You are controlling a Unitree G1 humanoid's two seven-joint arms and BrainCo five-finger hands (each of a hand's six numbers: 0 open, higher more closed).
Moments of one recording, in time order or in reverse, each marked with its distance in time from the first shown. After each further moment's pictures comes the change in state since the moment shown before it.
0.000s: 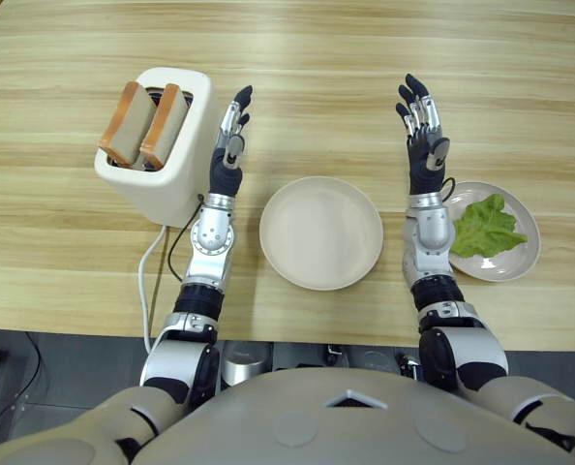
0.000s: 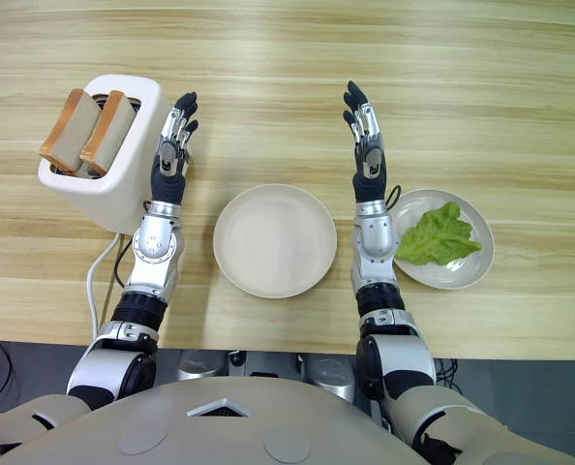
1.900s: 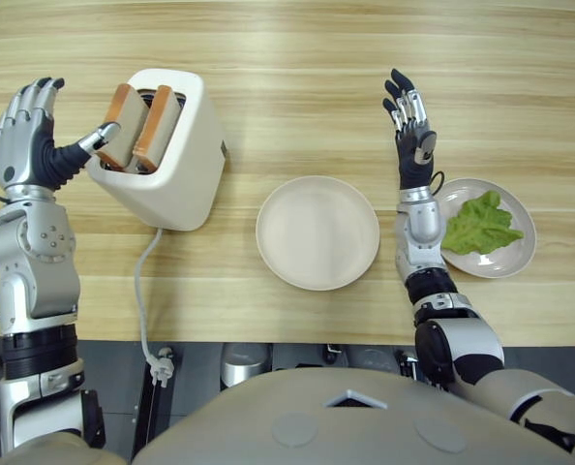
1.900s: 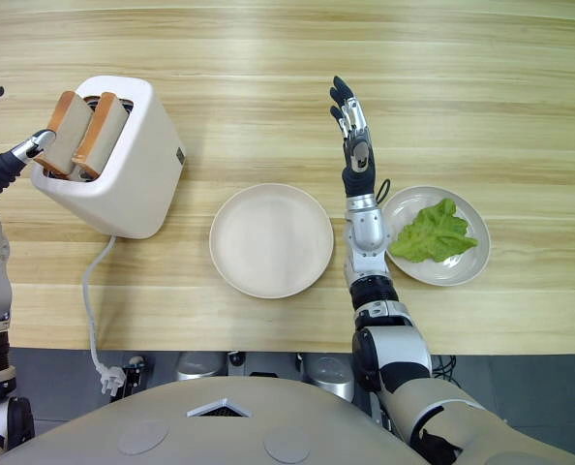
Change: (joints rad) left arm 0.281 0.556 0.336 -0.637 0.594 0.754 -0.022; right arm -0.053 0.017 0.025 0.064 -0.003 -0.018 -0.004
